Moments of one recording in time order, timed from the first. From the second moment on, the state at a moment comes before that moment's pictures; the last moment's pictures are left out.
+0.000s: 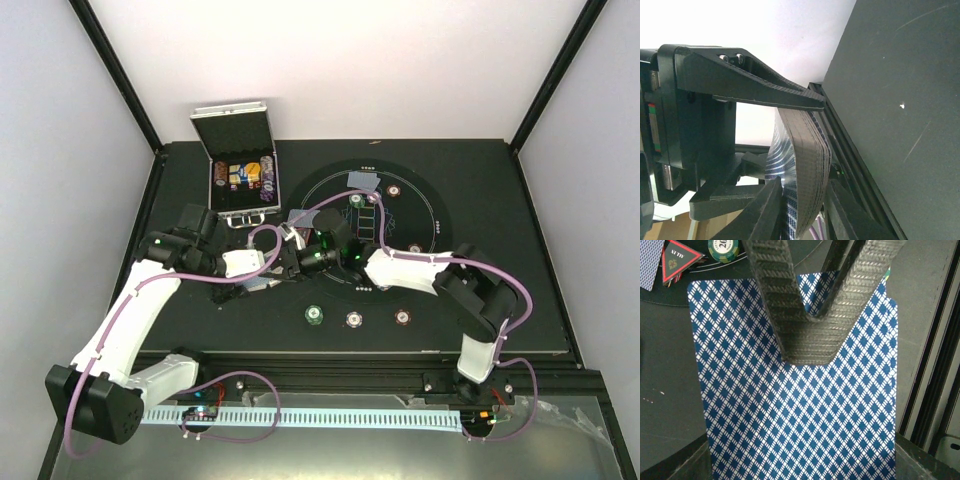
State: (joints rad) left arm -0.23 1.06 1.01 -1.18 0.35 0.98; right arm 0.89 1.82 1.08 0.38 -0.82 1.03
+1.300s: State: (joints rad) left arm -0.24 1.06 1.01 -1.16 0.36 0.99; right arm 0.91 1.78 1.03 0.38 -0.80 1.08
